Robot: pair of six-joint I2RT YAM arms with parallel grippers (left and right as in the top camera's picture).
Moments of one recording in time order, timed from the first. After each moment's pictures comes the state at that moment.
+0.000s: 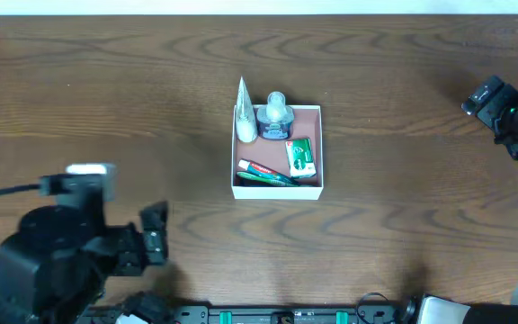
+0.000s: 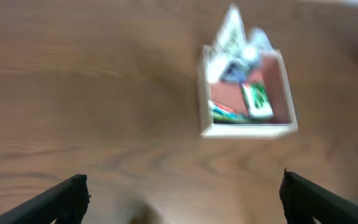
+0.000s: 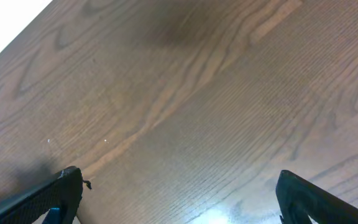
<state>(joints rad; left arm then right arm) -0.46 0.85 1.62 -1.53 -0.20 -0.43 -0.30 1.44 1.50 -1.05 0.03 0.47</state>
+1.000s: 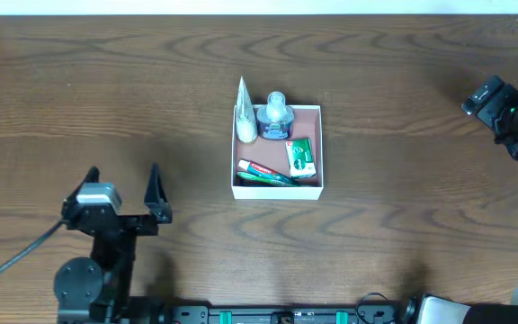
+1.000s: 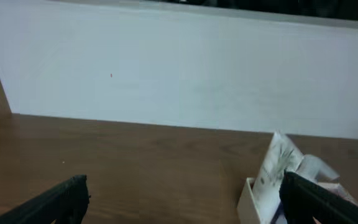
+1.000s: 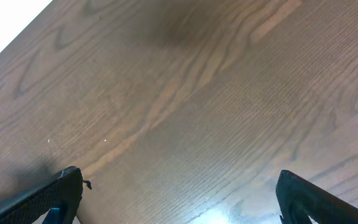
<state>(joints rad) -0.04 0.20 0.47 -0.31 -0.01 -0.11 -0.30 1.44 1.50 -1.05 0.03 0.47</state>
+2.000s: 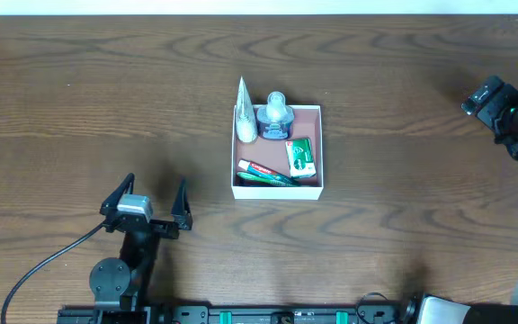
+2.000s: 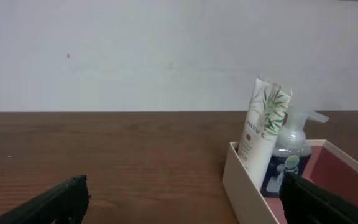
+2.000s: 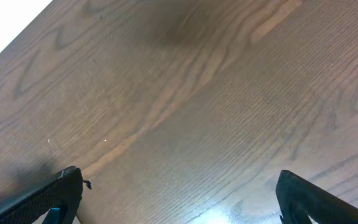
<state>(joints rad) -0.03 0.01 0.08 -0.06 0.15 -0.09 -0.30 1.44 1.50 -1.05 0.03 0.47</state>
